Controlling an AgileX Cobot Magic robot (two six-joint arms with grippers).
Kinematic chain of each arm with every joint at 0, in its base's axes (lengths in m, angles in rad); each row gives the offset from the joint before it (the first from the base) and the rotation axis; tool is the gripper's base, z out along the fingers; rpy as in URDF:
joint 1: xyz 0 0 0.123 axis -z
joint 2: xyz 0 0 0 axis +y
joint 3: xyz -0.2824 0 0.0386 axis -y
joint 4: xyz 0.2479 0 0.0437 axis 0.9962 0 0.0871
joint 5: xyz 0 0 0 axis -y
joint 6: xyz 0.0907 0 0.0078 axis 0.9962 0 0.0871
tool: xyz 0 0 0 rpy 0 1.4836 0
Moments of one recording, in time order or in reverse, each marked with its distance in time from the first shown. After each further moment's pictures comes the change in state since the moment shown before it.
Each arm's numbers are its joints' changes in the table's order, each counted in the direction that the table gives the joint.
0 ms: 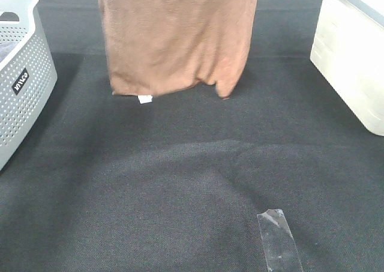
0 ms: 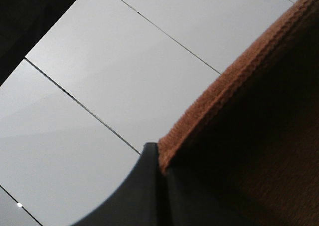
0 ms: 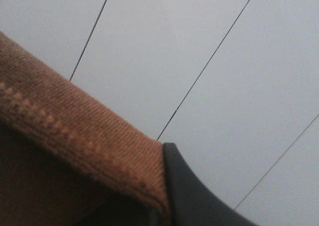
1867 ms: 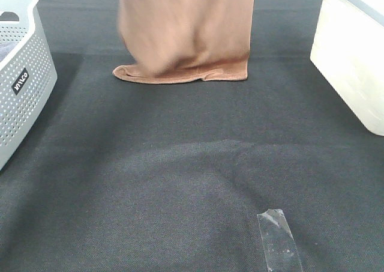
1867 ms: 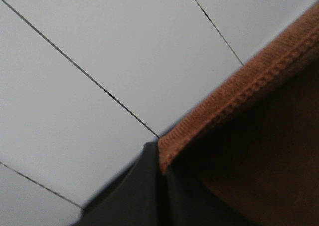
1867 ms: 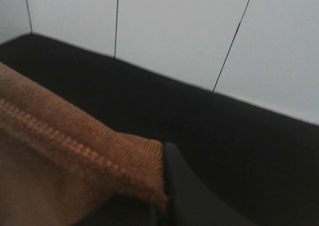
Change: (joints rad) left arm 0.036 0.406 0.657 -0.158 -0.836 -0.080; right arm 0.081 0.148 0.106 0.368 -0.257 0.006
